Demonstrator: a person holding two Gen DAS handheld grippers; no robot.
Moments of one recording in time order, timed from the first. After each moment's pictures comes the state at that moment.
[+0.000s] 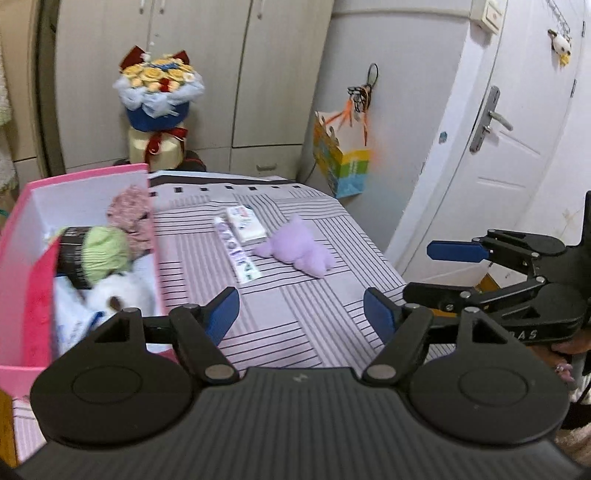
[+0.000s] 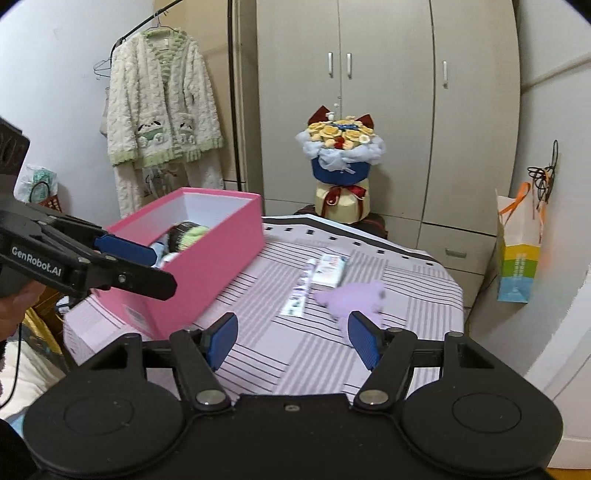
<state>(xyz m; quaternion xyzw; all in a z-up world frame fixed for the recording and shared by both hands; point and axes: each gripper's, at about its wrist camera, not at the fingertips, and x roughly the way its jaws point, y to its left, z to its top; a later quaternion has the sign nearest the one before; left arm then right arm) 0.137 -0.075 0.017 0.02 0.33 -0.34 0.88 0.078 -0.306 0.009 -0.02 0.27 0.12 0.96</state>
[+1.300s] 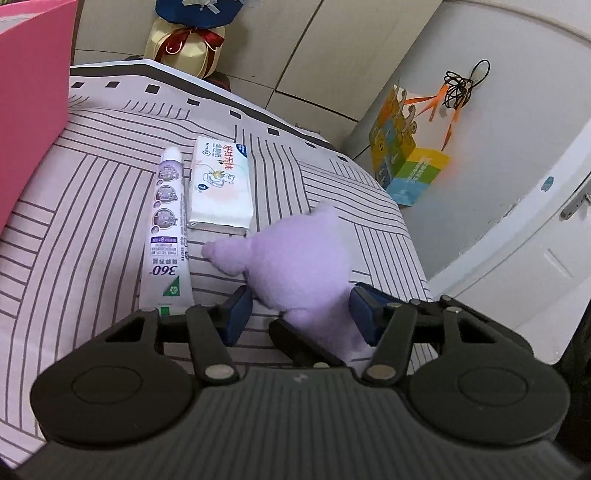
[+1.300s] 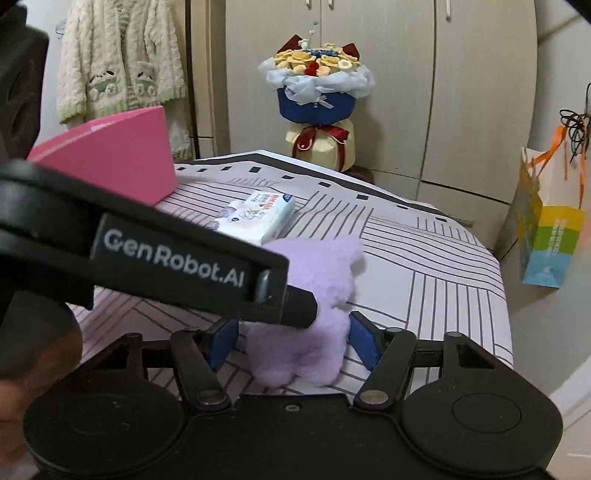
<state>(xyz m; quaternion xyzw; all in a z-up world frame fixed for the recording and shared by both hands) 0.282 -0.201 -0.120 -0.14 0.41 -0.25 0.86 0.244 -0.342 -0.125 -0.02 0.32 0.11 0.94</state>
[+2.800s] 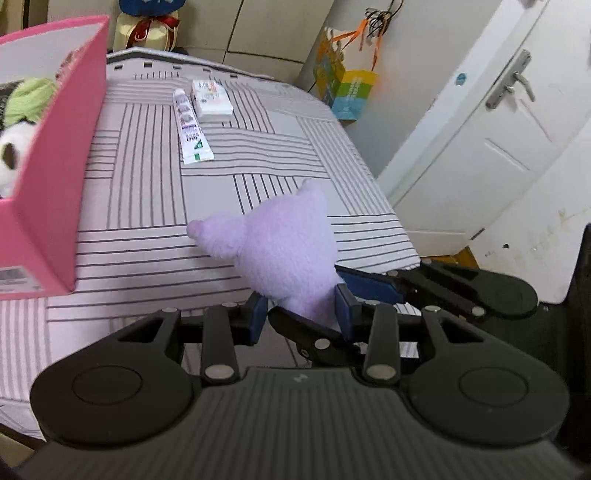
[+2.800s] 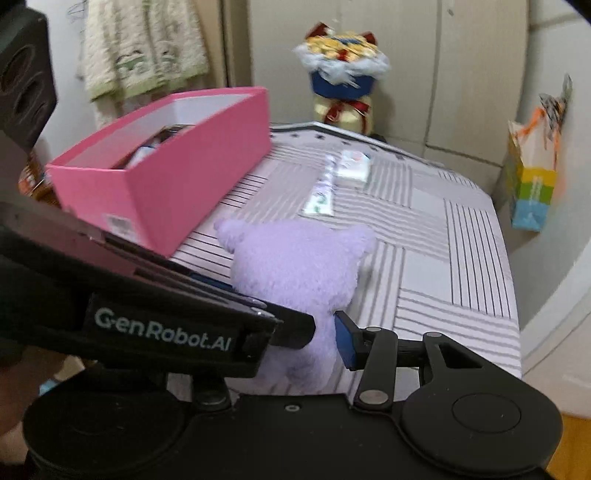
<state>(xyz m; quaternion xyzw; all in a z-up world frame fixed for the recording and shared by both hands) 0.126 -0.116 -0.066 -0.04 0.45 -0.33 0.83 0.088 -0.250 -0.065 -0.02 0.37 0.10 0.92</state>
